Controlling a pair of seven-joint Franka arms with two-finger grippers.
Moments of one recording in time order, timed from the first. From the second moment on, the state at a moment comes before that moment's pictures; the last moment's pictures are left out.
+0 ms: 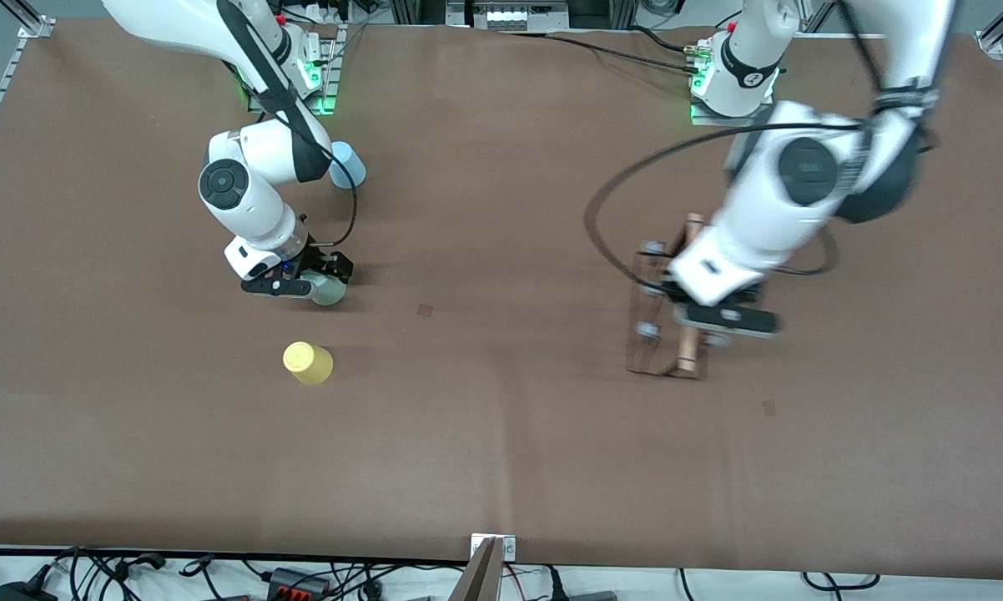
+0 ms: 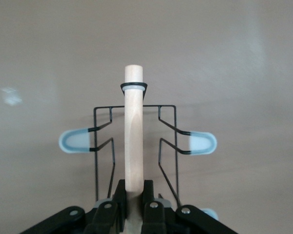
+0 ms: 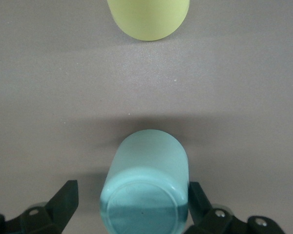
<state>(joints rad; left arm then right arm) -0.27 0.31 -0.17 -1.77 0.04 2.12 -0.35 0.27 0.30 0.06 -2.33 0.06 2.67 0.34</state>
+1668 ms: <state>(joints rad) -0.59 0.56 -0.17 -1.57 0.16 2.21 -0.81 0.22 0.18 0.04 -2.28 0.03 2.48 0.28</state>
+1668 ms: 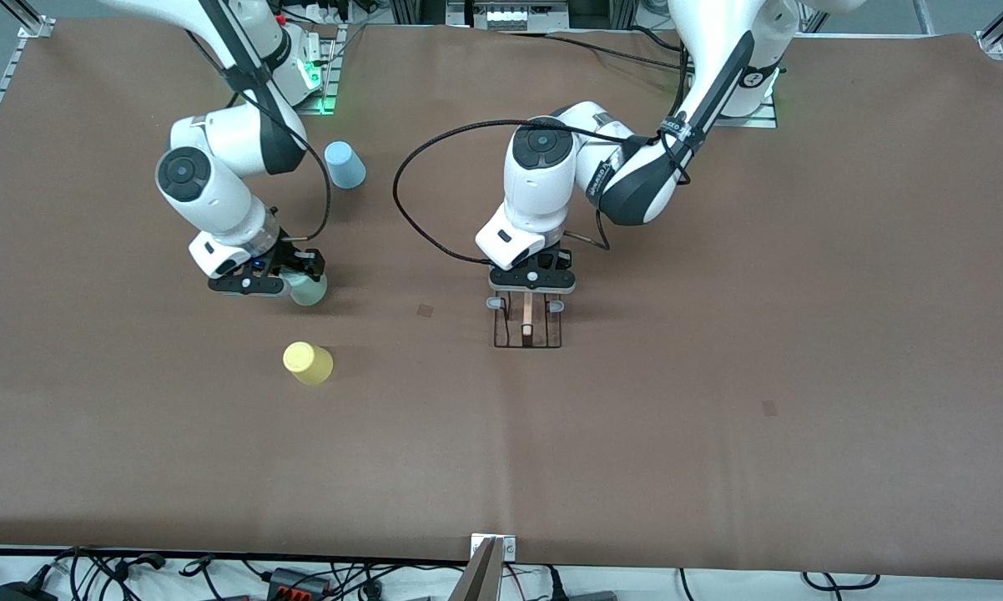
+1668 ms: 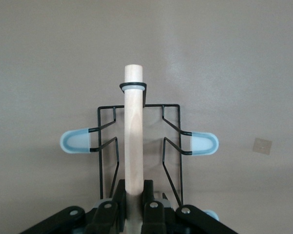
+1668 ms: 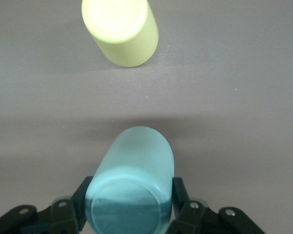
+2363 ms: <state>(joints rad) -0.54 0.47 -0.16 -1.53 0.30 2.04 -0.65 0.20 0.17 0.04 -2.16 0.03 2.29 0.27</state>
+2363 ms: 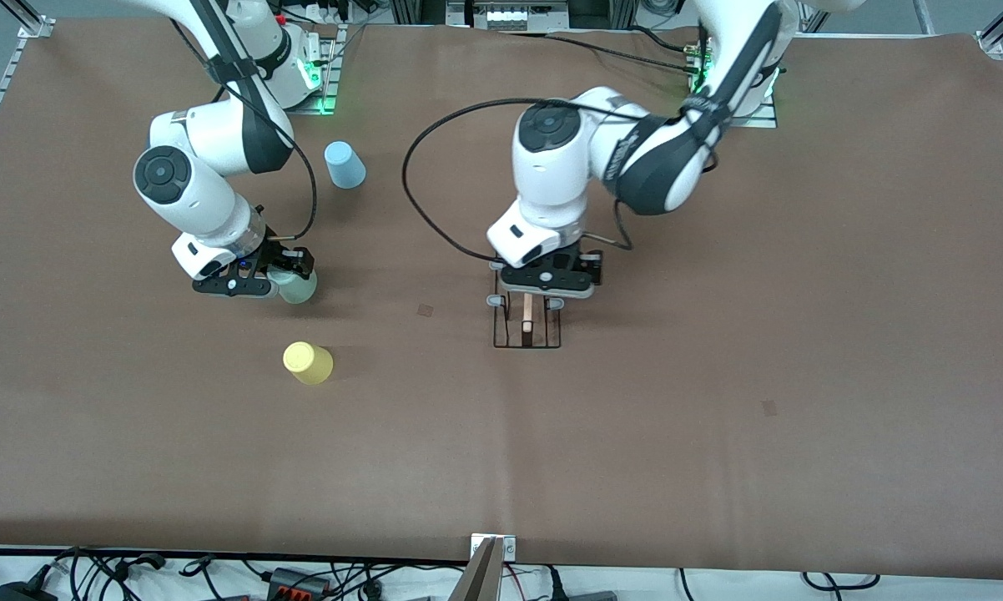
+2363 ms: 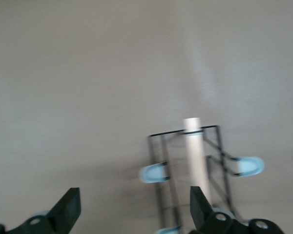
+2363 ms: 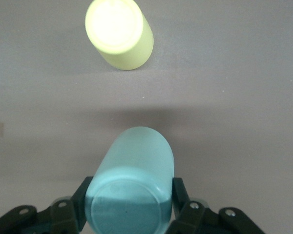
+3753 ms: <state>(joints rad) 0.13 0.28 -0.15 -1.31 0.03 1.46 0.17 0.63 0.38 0.23 -1.73 -0.03 2.23 1.31</state>
